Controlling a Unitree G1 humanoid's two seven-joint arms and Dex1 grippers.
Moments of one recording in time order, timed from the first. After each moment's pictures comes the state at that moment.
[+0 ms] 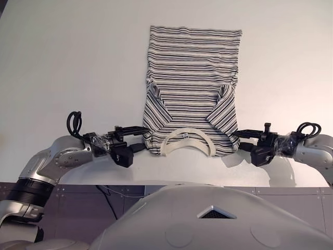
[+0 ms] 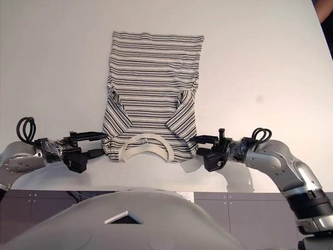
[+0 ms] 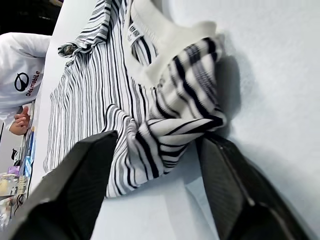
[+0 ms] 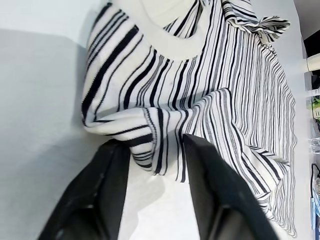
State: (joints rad) left arm 0.23 0.99 -0.28 0.08 0.37 -0.93 -0.55; right arm 0.25 -0.98 0.25 -0.08 -0.31 -0.72 0.71
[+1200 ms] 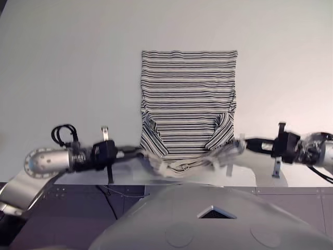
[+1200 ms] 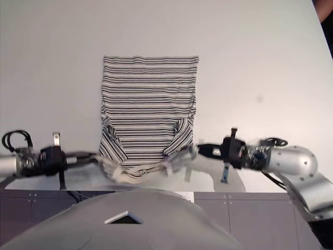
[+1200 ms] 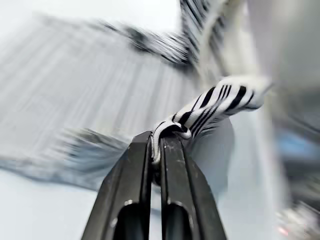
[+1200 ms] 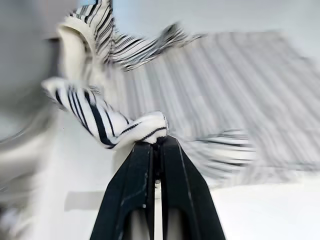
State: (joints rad) left arm 0.41 1.11 -0.10 -0.37 -0.60 -0.12 -0.85; right arm 0.35 -1.05 0.06 -0.43 0.56 0.01 0.86
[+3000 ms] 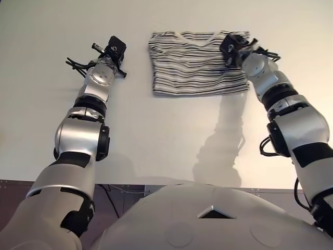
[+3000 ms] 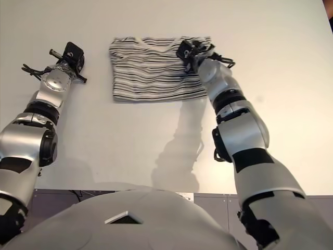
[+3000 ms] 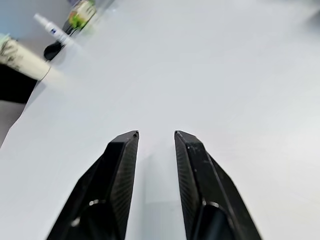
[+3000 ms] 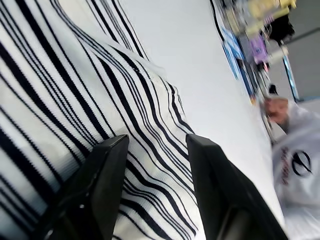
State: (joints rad) left arm -0.74 0.39 -0.11 1.30 0.21 -0.23 -0.08; right arm -0.89 -0.30 0.38 1.32 -0.45 -0.19 0.12
